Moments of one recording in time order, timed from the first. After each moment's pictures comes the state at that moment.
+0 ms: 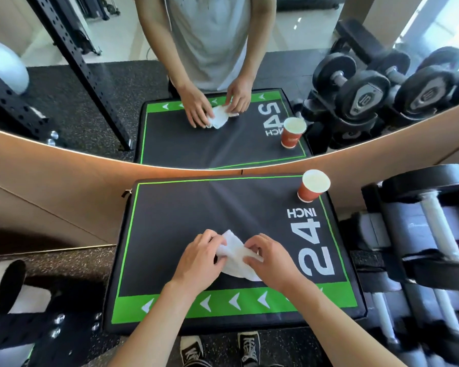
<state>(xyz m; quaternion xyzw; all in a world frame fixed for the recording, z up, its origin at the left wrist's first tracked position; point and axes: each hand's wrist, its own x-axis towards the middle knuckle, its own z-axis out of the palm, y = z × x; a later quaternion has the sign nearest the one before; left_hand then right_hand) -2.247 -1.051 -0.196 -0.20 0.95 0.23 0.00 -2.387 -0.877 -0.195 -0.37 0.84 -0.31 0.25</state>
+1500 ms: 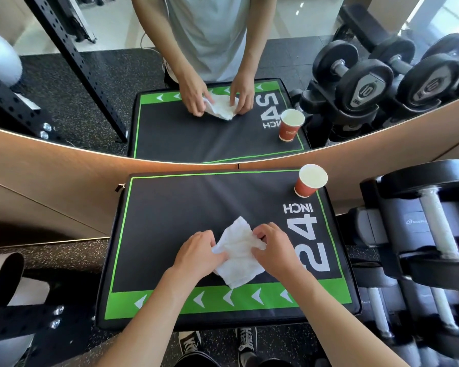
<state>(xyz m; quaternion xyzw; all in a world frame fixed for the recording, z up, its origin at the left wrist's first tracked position) -2.272 -1.045 -0.179 -0.37 0.87 0.31 0.12 -2.412 -0.872 -0.212 -0.29 0.87 -0.30 0.25</state>
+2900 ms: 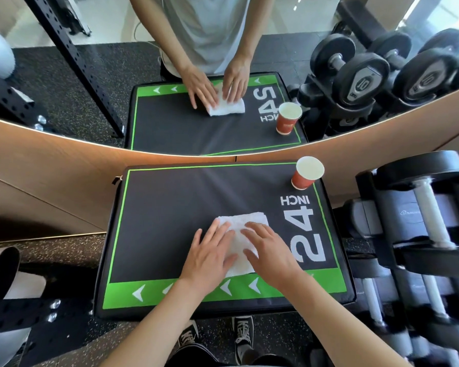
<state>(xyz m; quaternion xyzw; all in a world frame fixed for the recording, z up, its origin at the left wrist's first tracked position) -2.251 -1.008 -0.221 -0.17 0.98 0.13 0.04 -2.387 -0.855 -0.204 -0.47 0.84 -0.19 0.17</state>
